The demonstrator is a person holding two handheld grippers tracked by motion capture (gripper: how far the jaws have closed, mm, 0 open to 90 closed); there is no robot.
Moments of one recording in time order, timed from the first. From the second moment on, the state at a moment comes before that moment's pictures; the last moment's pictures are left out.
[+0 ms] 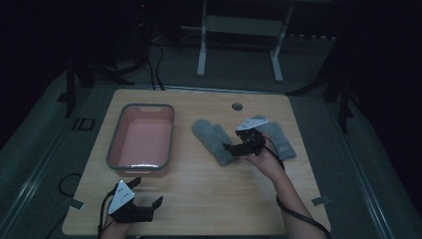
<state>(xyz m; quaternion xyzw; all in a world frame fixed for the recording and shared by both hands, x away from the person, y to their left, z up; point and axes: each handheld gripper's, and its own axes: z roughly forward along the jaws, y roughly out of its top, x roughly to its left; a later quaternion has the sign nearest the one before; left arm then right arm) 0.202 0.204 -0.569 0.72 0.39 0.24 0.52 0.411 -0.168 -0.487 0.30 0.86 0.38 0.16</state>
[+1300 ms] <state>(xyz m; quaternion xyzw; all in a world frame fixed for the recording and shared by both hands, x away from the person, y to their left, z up) 0.201 0.203 -0.569 0.72 0.39 0.23 0.52 0.460 -0.110 -0.535 0.30 0.90 0.29 0.11</state>
